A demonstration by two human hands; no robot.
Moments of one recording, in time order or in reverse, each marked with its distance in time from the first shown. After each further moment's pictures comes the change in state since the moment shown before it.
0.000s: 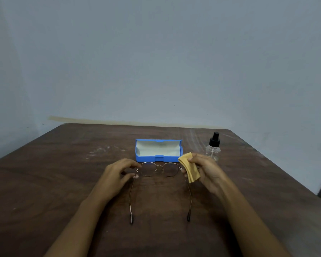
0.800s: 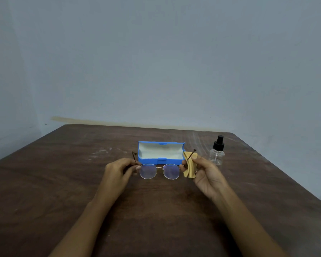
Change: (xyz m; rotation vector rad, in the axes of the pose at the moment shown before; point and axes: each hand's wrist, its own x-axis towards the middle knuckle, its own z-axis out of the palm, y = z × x) left_hand 0.004 -0.001 0.006 -0.076 0.248 0.019; right_hand -0.001 0.005 0.015 0.457 -0.025 -0.047
